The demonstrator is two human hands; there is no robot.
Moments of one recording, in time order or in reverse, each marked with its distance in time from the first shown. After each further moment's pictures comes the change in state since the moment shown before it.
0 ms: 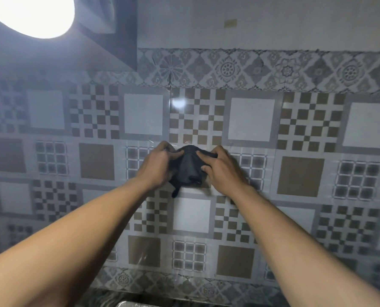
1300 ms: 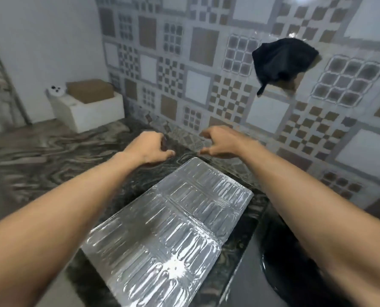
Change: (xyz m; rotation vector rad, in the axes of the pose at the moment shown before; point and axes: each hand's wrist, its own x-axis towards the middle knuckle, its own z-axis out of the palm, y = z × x) left_hand -0.350 0.056 -0.084 0.203 -0.375 -0.799; right_hand -0.173 -0.160 0.022 0.206 -0.846 -0.445
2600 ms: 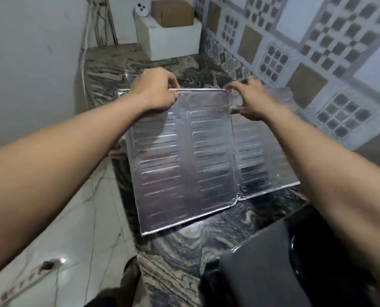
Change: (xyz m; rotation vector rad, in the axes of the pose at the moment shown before) left_hand -0.093 -0.035 -0.002 0.031 0.227 -0.440; right_hand 0.075 -0.019 0.100 0.013 0.026 -0.278
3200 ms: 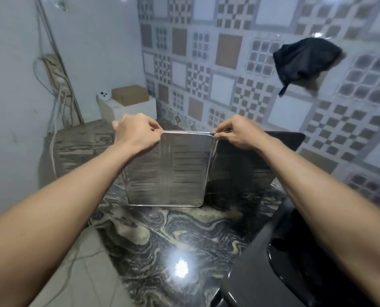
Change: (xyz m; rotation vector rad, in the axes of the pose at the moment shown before) left_hand -0.005 0.050 -0.069 -0.034 0.194 0.078; right_hand -0.095 -0.012 -0.117 0.295 0.198 0.130
